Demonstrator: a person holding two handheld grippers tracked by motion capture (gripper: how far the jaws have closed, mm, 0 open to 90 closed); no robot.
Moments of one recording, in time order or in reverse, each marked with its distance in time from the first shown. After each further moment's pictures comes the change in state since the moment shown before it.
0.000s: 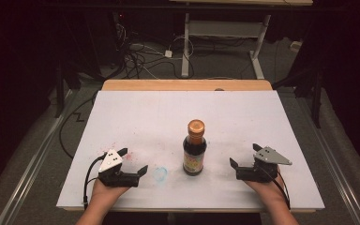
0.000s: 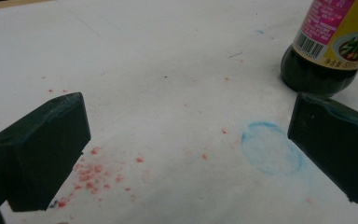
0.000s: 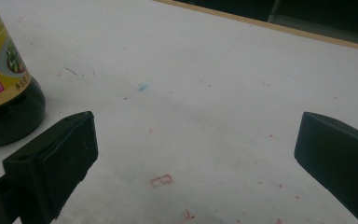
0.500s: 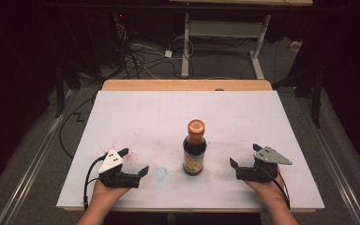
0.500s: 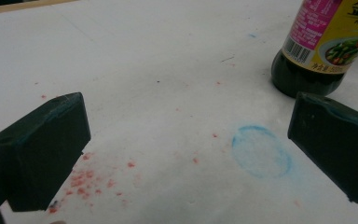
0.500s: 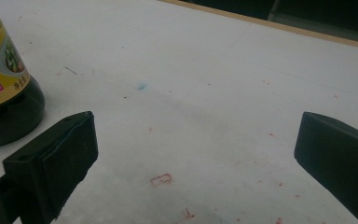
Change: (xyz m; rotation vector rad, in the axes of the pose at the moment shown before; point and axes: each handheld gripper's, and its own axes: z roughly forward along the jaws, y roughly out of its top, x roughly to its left) left arm -0.007 0.000 -0.001 0.001 -0.023 0.002; right arm 0.000 0.000 0.000 0.003 0.003 0.004
